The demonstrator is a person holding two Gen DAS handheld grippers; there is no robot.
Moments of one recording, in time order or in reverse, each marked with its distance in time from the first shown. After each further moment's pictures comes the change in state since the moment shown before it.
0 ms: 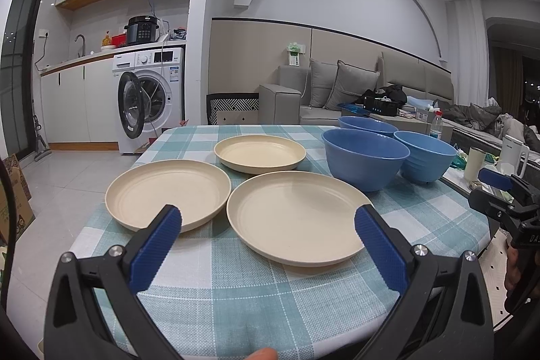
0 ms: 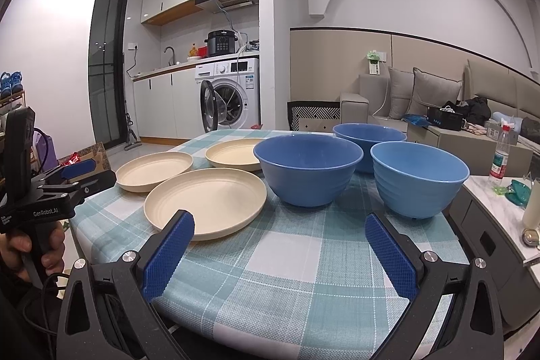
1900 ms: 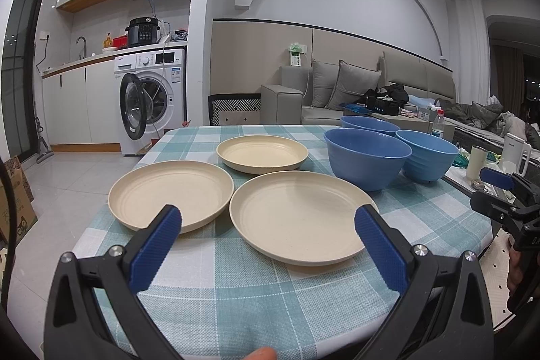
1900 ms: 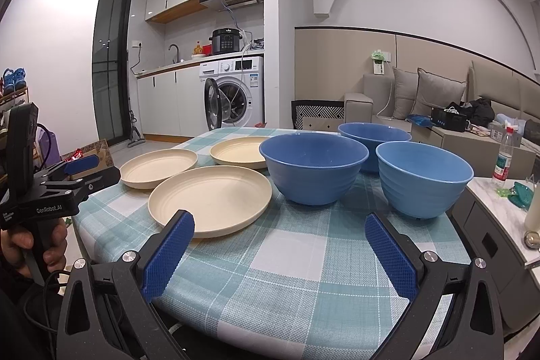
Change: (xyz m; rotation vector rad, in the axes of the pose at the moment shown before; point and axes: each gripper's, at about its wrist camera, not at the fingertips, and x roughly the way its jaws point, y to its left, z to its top) left arm -0.001 -0.002 -0.001 0.007 -0.003 0.013; right arm 0.000 0.005 -0.004 -0.013 0.002 0.012
